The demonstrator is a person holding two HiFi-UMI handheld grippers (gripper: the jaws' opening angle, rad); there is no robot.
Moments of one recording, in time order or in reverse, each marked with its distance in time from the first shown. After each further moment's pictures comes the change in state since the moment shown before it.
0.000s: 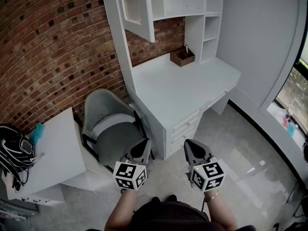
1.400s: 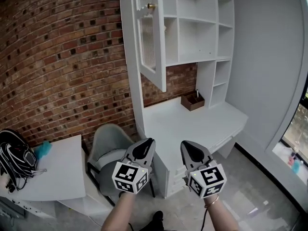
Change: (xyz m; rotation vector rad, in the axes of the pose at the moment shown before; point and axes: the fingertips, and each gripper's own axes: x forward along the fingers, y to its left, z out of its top) left arm 0.056 0.020 0.156 0.169 -0.254 0.029; right arm 0.060 0.003 0.163 -0.217 -0.268 0.144
